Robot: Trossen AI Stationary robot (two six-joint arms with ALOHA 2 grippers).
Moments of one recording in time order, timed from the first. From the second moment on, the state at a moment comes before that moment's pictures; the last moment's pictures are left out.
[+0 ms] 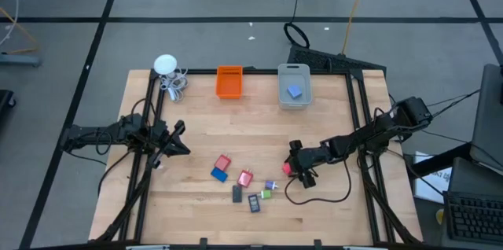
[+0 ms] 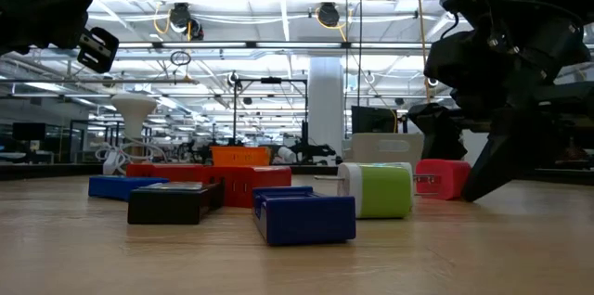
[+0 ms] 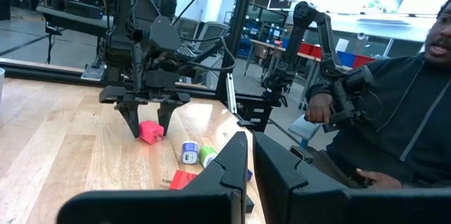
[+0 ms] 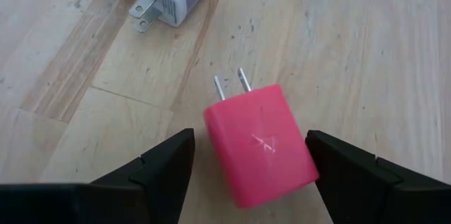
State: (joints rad) left arm 0.01 0.01 0.02 0.08 0.44 -0.27; right arm 0.28 1.55 0.51 0.22 0.02 -0.04
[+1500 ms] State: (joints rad) left arm 0.01 0.01 0.02 0.08 0.44 -0.27; right arm 0.28 1.55 0.51 0.27 0.02 -0.04
